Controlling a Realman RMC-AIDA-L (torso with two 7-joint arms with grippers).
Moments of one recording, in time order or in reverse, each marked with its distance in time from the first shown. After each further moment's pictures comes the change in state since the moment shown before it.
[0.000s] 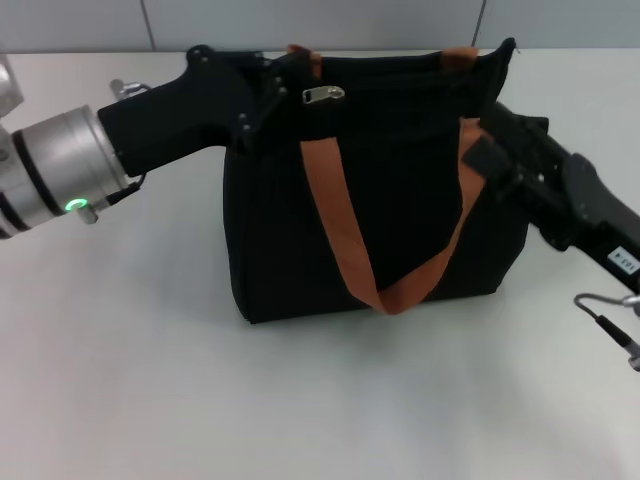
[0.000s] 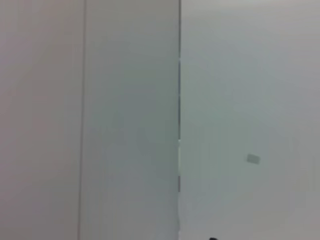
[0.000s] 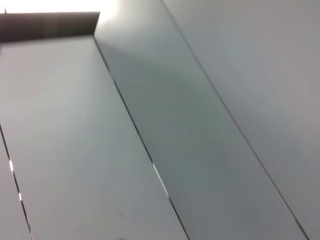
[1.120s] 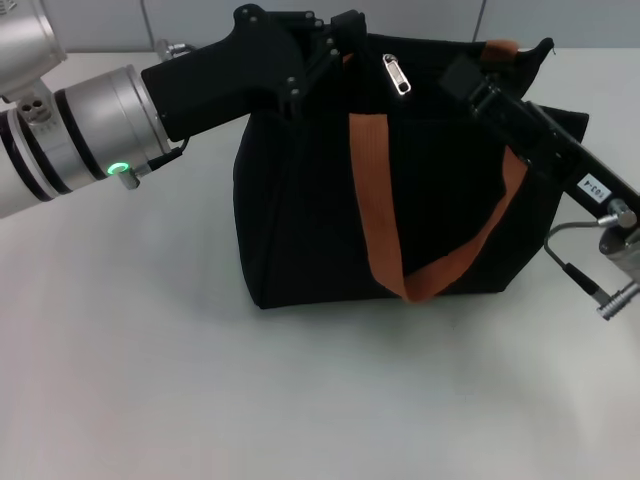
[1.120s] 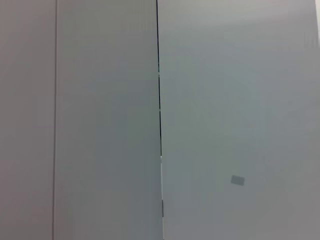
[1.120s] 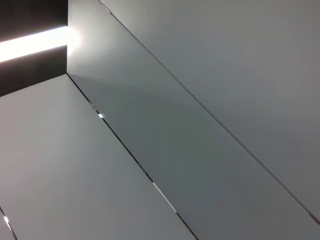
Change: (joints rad) left arm -0.071 -0.002 0.101 0.003 -0.105 -0.034 0.000; right arm 0.116 0.001 0.066 0.028 0.006 0.080 0.241
